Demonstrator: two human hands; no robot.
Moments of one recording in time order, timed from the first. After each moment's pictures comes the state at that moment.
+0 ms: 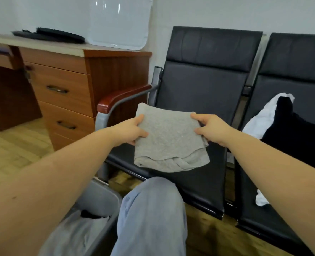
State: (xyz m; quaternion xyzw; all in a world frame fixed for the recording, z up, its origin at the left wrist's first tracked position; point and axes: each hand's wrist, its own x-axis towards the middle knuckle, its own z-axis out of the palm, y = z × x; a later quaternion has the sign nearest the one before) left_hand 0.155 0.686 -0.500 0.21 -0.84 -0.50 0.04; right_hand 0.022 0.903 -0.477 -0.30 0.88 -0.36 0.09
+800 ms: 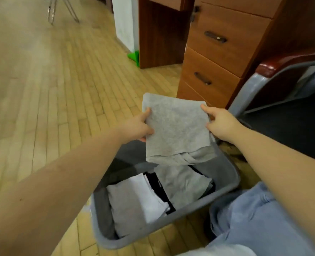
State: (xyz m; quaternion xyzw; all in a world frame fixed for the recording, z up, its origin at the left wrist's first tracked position) left_hand 0.474 0.547 -0.622 0.50 -0.65 -0.55 0.14; right_hand 0.236 0.624 -0.597 -0.58 0.76 -0.20 0.20
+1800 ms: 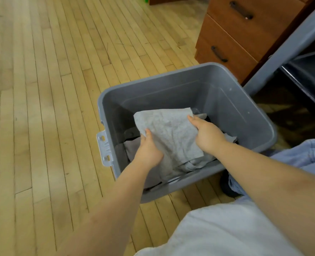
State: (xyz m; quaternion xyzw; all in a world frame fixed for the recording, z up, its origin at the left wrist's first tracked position) left_hand 0.525 0.636 -0.802 0.63 -0.59 -0.50 0.04; right_hand 0.335 0.649 -0.768 -0.60 0.75 -0.05 0.27
